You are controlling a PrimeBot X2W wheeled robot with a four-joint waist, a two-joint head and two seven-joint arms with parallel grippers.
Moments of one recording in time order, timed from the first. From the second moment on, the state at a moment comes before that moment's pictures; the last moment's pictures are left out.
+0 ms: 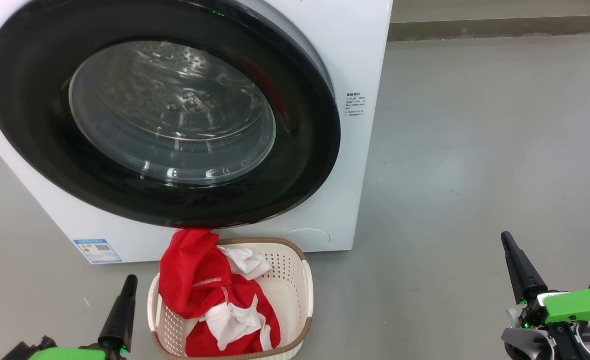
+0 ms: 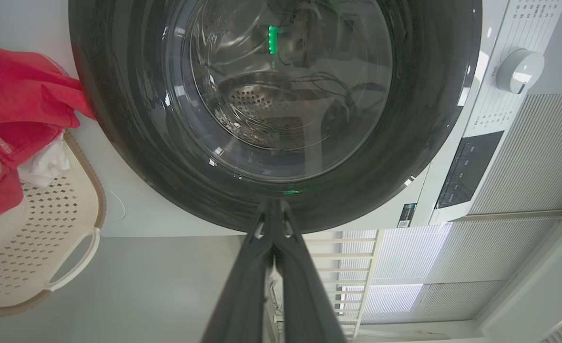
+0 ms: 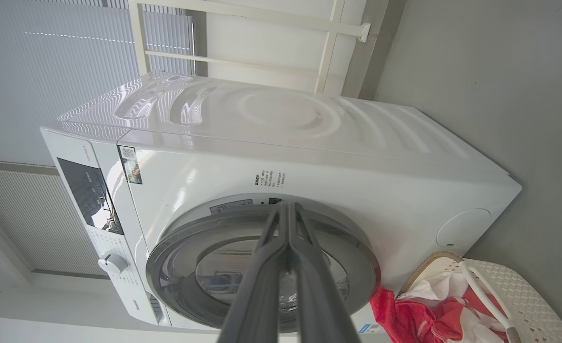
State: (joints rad) left arm -0.07 0.04 0.09 0.27 -1.60 -0.12 0.11; right arm -0.07 -0.05 -0.12 0.27 1.61 0.13 0.11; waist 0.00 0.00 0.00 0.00
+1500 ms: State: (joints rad) left arm -0.07 0.04 0.09 0.27 -1.60 -0.12 0.11; right arm -0.07 -0.05 -0.13 0.27 1.61 0.13 0.11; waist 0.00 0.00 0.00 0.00
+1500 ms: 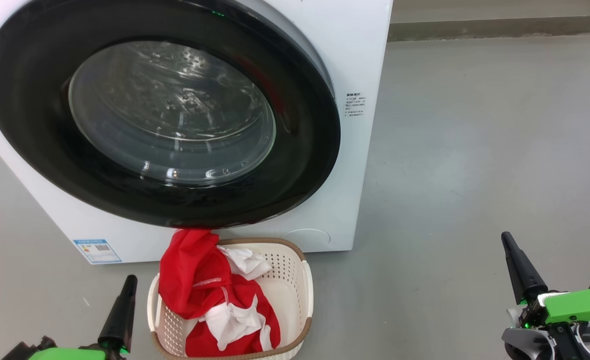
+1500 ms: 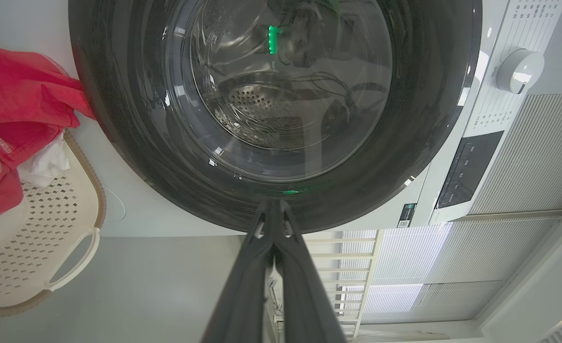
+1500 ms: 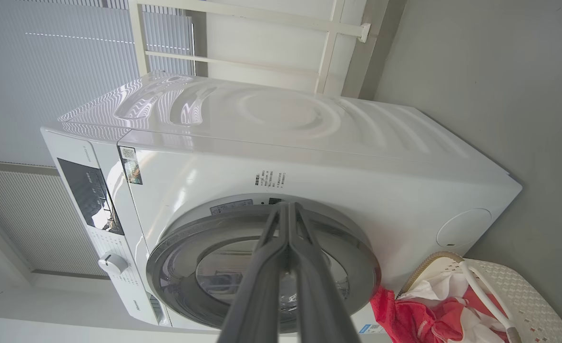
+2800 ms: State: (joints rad) left arm -0.07 0.04 0.09 0.27 -1.60 -0.12 0.11; right arm -0.07 -0.05 -0.13 0.27 1.61 0.13 0.11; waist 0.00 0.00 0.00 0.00
